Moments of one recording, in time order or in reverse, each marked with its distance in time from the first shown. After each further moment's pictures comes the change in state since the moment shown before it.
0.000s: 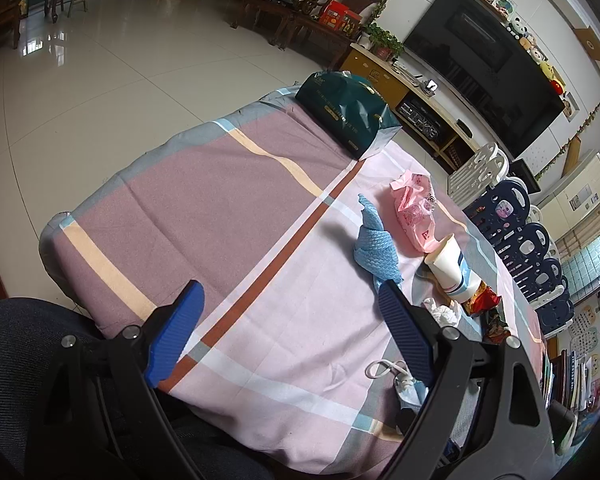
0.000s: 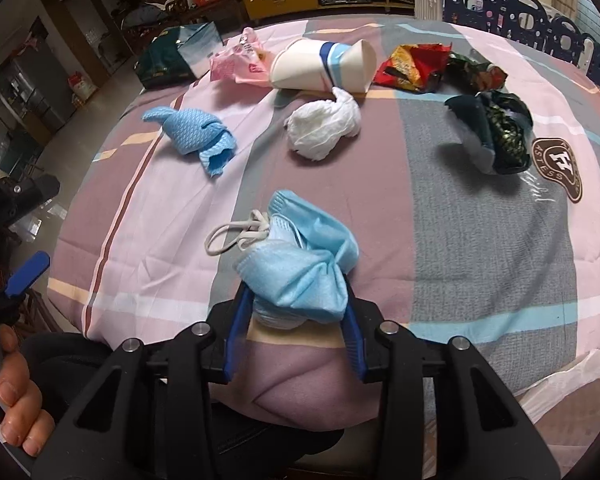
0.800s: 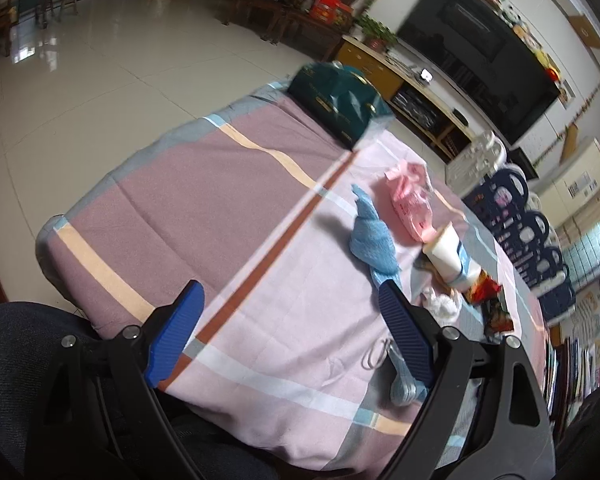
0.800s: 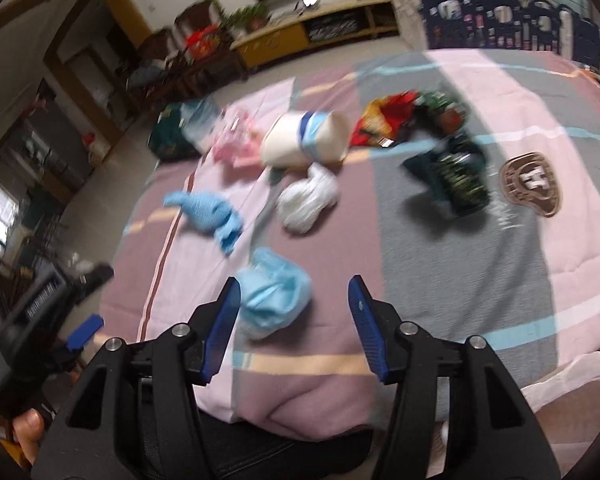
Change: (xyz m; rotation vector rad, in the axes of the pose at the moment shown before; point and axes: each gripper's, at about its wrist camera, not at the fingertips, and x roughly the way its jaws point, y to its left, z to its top) left arm 0.006 -0.008 -0.004 0.061 0.045 -0.020; right arm -0.060 -0.040 0.019 0.159 -0.189 0.094
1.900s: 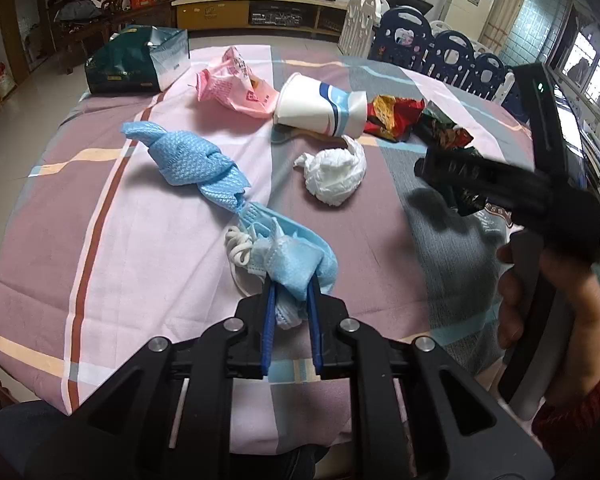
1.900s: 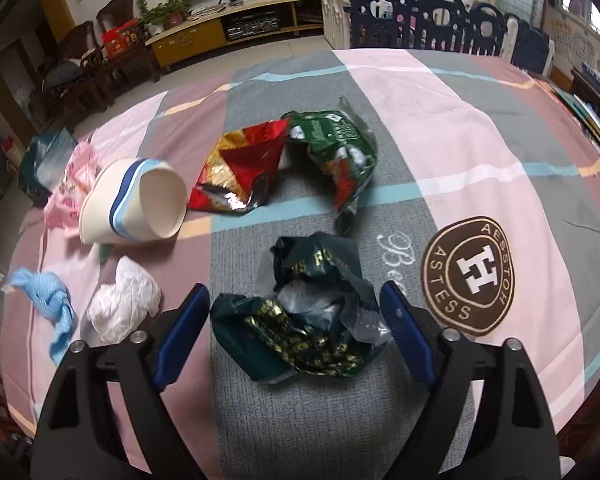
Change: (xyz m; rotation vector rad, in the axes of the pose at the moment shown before) left arm 0.040 -0.115 -0.069 0.624 0.174 -0.092; right arm 0.086 -0.069 0.071 -0.008 0.038 -0.336
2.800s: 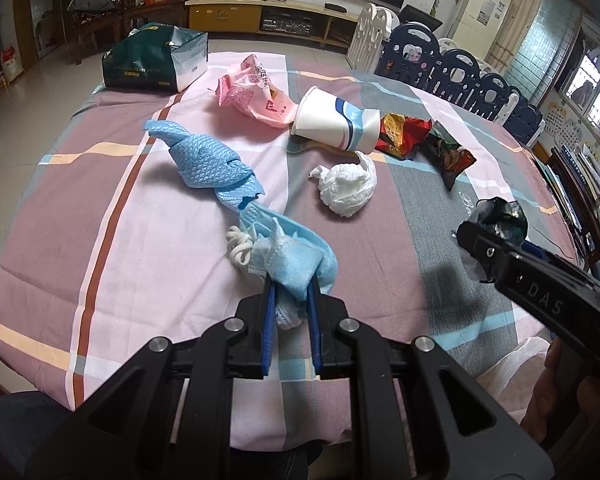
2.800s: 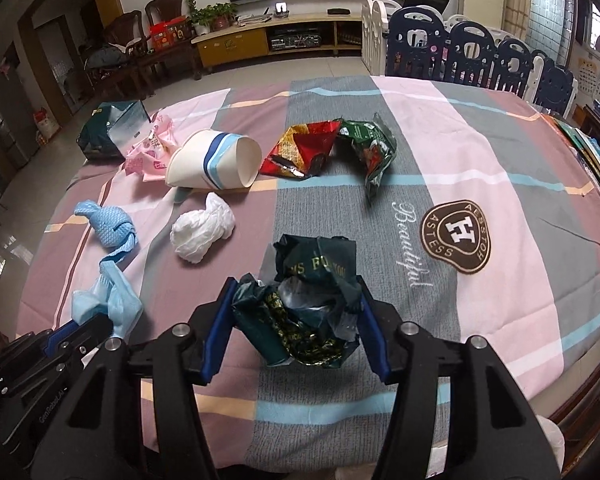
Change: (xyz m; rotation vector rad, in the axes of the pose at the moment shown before) left arm -0.010 0.014 0.000 -0.060 -0.023 -0.019; right arm -0.073 0.019 -0.050 -0.116 -0.046 0.079
